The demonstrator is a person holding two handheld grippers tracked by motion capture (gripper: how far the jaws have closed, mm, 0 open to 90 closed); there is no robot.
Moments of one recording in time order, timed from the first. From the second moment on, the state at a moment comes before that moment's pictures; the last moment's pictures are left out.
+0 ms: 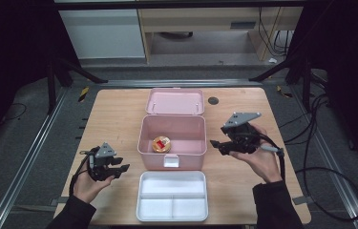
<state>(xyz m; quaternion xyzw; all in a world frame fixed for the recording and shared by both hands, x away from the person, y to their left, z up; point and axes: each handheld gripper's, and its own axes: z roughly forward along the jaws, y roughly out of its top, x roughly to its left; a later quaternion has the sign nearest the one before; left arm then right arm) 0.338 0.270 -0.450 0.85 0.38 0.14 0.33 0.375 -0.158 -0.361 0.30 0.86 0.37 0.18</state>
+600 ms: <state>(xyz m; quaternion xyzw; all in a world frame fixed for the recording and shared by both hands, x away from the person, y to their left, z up) 0.323 0.249 -0.457 0.90 0.30 0.11 0.31 0.335 -0.167 -0.428 0.26 0.89 0.34 0.14</state>
